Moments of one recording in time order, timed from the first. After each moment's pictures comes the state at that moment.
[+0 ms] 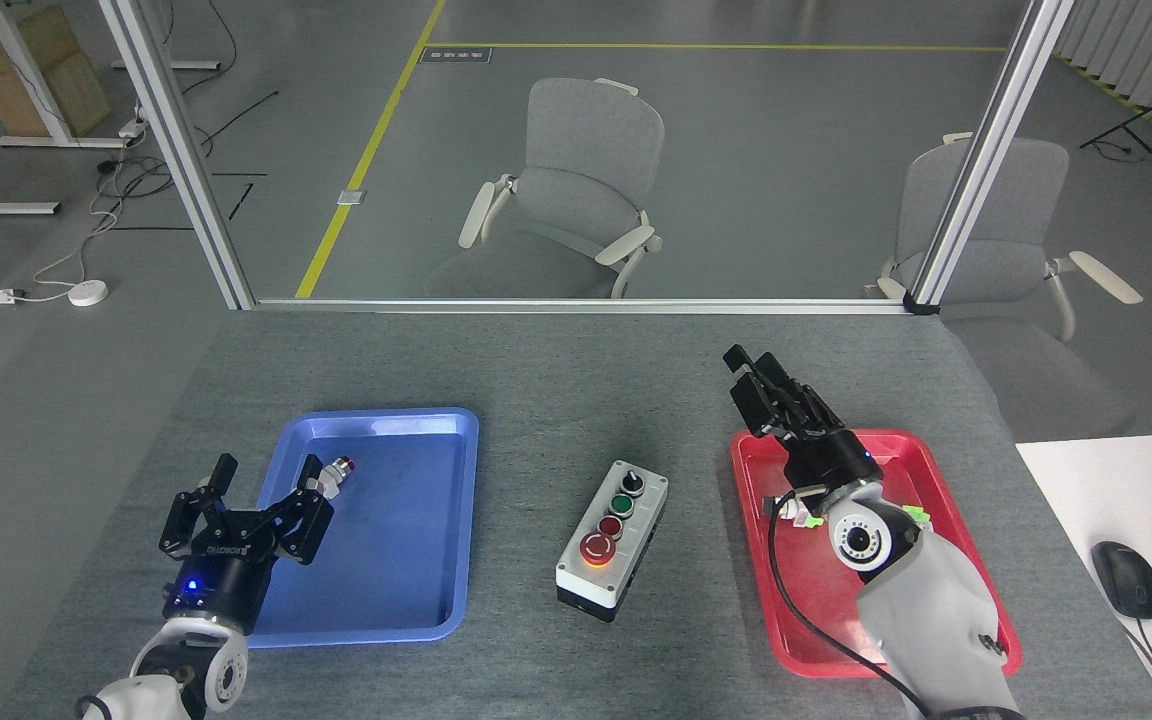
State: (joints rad) left arm -0.24 0.25 -0.05 -1.18 -1.16 -0.18 0.35; right arm -0.59 -0.08 0.06 -0.85 0.79 -0.47 0.00
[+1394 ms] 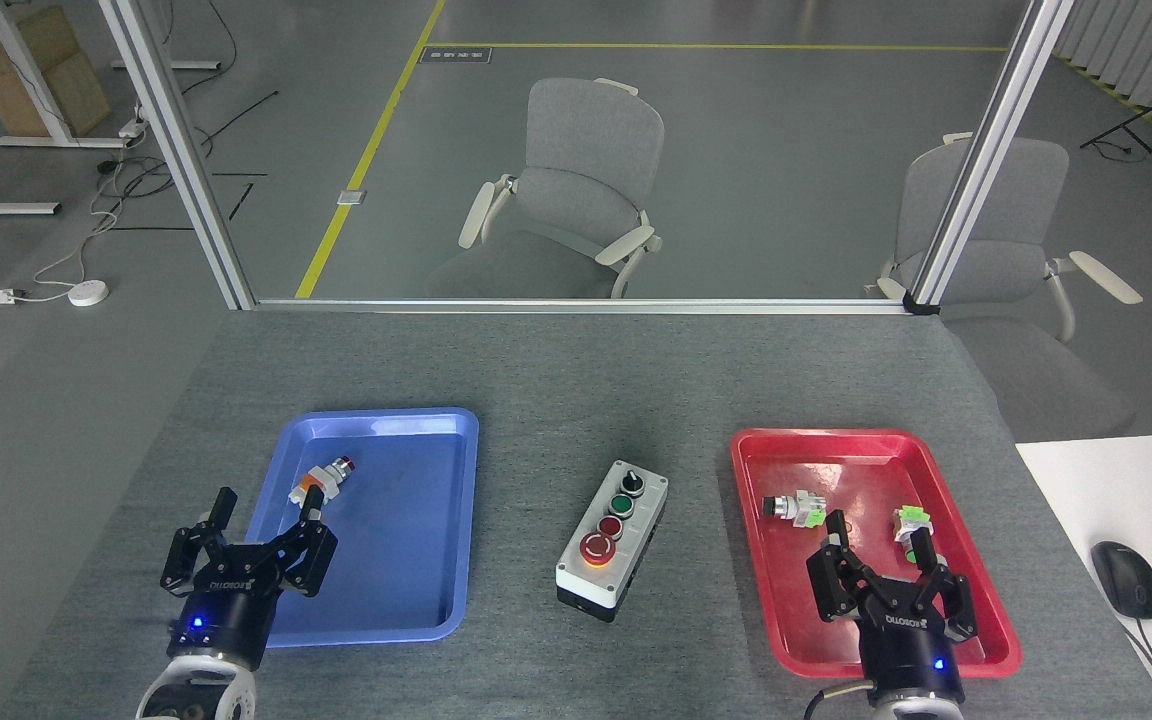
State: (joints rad) left arm -0.16 0.23 -0.05 -1.25 -1.17 -0.11 0.35; right arm -0.04 0.01 -0.11 -1.37 1.25 -0.12 -0.25
